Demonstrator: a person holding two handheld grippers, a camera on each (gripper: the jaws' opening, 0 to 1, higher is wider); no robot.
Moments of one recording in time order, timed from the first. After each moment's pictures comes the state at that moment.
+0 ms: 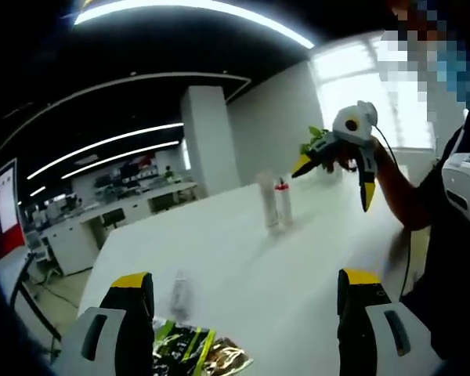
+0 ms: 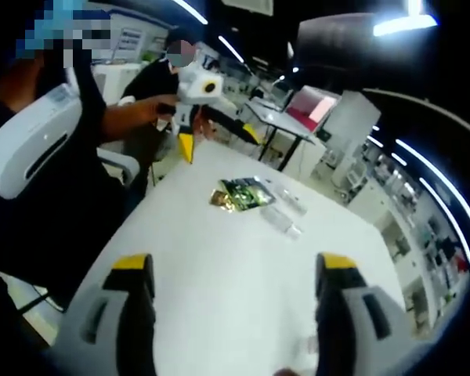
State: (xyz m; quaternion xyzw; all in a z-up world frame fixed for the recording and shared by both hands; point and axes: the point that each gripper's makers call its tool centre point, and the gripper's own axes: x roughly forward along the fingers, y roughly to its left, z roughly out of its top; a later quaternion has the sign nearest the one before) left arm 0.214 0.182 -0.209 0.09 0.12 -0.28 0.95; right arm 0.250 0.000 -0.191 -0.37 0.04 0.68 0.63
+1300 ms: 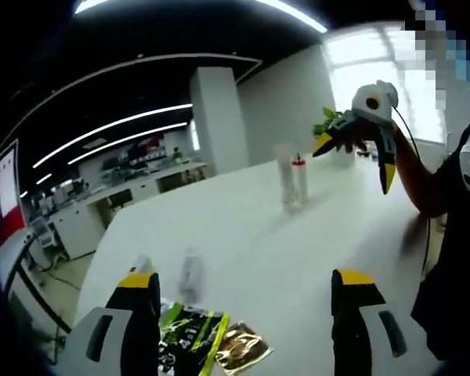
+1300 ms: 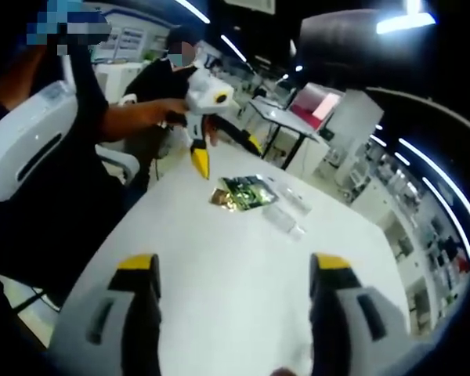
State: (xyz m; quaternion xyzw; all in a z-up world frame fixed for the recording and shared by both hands) left arm 0.242 0.202 -0.244 0.10 0.17 -0.24 0.95; right arm 0.256 0.012 -0.202 -0.37 0.04 0.68 0.63
